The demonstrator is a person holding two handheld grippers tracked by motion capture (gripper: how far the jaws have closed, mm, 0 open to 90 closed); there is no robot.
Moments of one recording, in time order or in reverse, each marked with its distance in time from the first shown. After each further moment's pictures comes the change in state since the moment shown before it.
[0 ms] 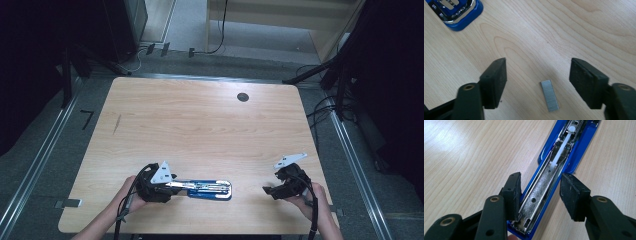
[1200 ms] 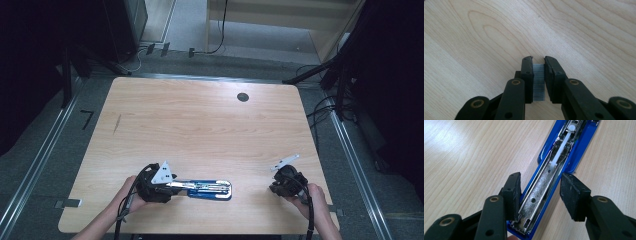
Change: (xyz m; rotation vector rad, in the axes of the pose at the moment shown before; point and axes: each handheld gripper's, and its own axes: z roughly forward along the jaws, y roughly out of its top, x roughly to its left) left arm -0.001 0.001 0.000 0.008 0.004 0.009; right arm -0.005 -0.006 0.021 0.147 -0.058 0.026
